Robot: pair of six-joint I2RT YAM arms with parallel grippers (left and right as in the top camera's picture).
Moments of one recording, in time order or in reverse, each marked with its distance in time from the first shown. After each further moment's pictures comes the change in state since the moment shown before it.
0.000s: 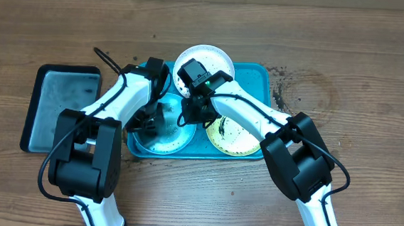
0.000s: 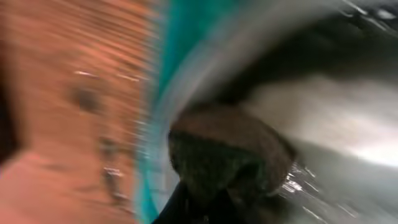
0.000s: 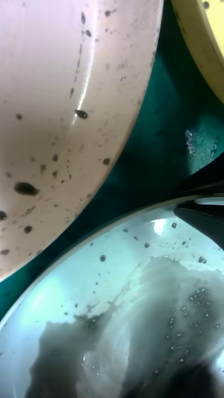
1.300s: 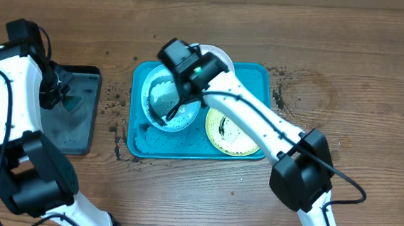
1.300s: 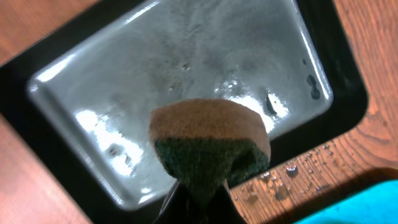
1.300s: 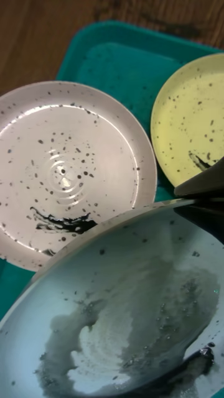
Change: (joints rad) left arm 0.598 -0.068 0.338 -0.066 0.148 -0.114; right arm 0.098 -0.050 0.346 -0.300 0.478 -0.077
